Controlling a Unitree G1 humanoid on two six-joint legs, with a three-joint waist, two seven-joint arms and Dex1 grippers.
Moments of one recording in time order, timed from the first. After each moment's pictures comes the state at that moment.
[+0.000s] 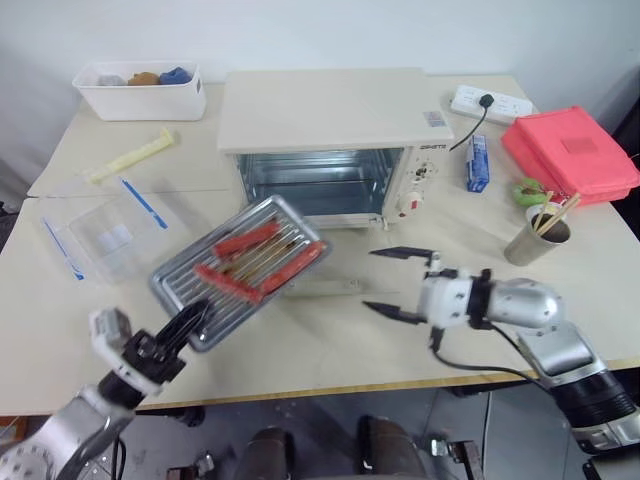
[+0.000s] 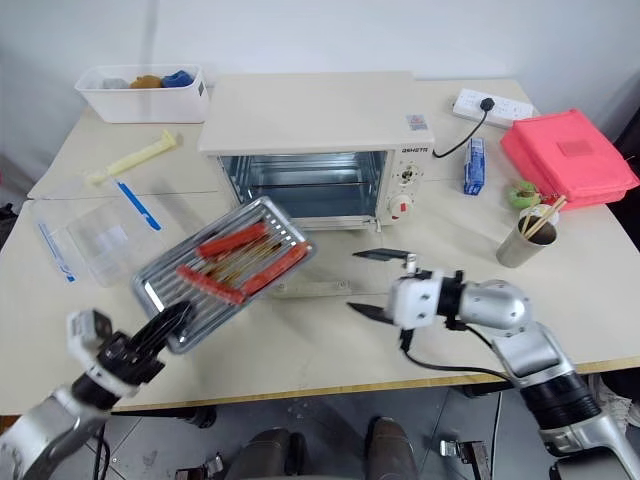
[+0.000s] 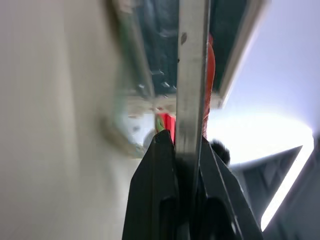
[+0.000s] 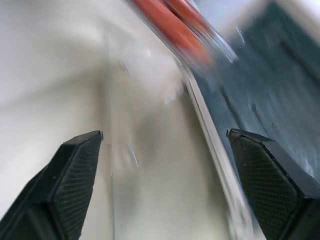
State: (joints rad) left arm 0.35 0.34 0.63 -0.27 -1.96 1.04 -0.04; right arm -0.35 -0.75 0.13 0.04 0.21 -0.35 0.89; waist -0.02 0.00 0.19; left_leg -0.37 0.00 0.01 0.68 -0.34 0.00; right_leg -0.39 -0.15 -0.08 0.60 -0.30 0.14
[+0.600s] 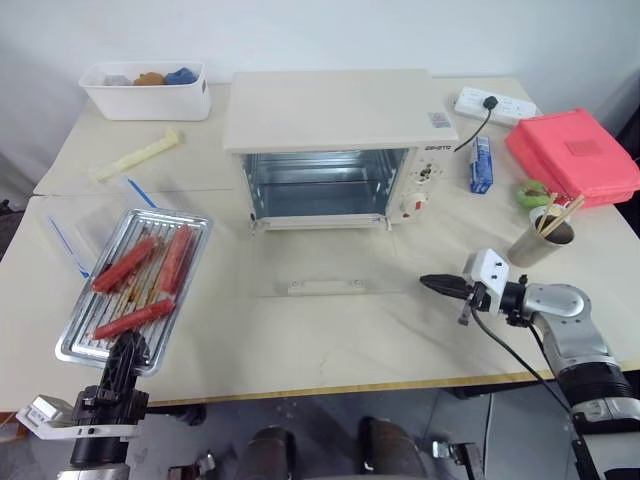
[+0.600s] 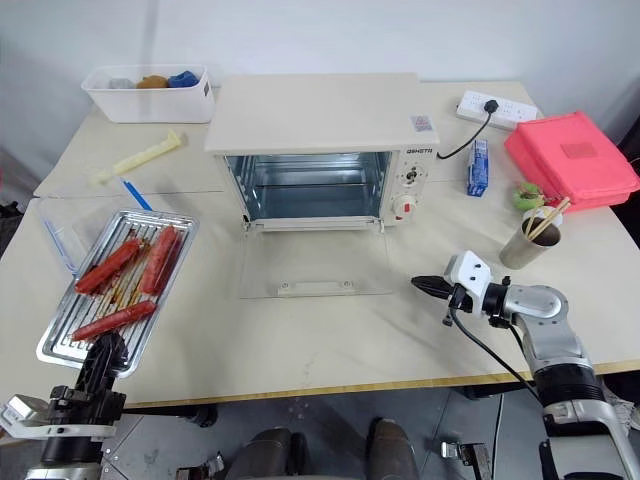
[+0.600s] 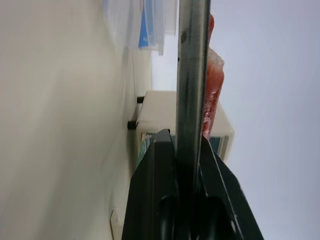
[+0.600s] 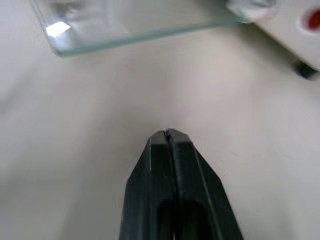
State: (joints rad) left arm 0.51 -0.07 0.70 -0.52 -1.96 0.65 0.06; right arm -0.47 -0.65 0.04 0.56 0.25 -0.25 1.18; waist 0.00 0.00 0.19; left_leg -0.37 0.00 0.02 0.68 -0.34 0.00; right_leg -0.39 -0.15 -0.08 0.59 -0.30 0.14
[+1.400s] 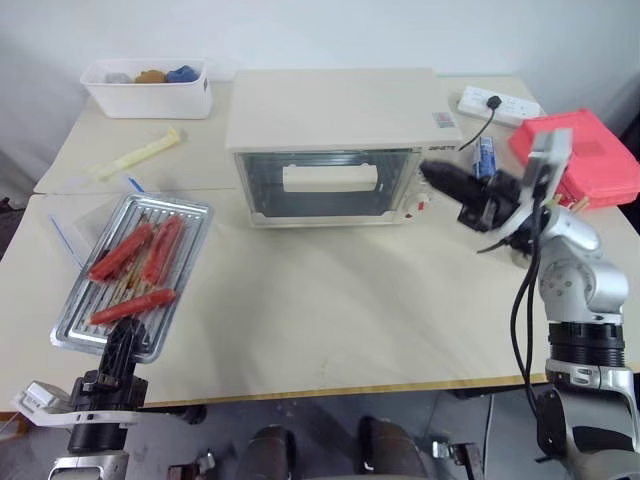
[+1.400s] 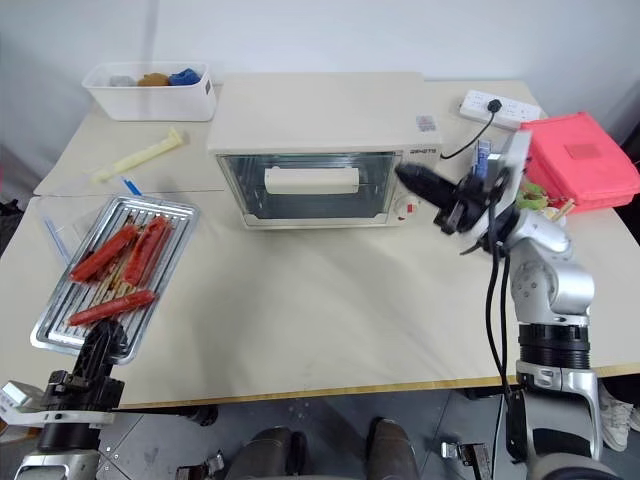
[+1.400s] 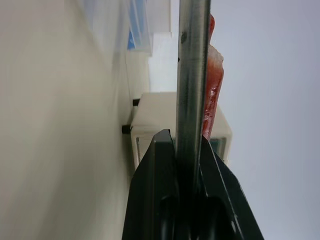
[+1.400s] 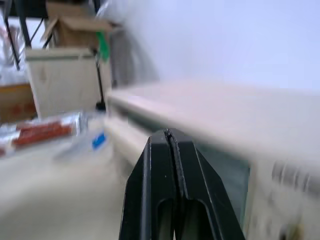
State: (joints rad) left arm 0.51 0.01 0.66 -0.57 -1.96 0.64 0.07; right arm -0.63 -0.55 -0.21 0.02 0.71 0.36 0.98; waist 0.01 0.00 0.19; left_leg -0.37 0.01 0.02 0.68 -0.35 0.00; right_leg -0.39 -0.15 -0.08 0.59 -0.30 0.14
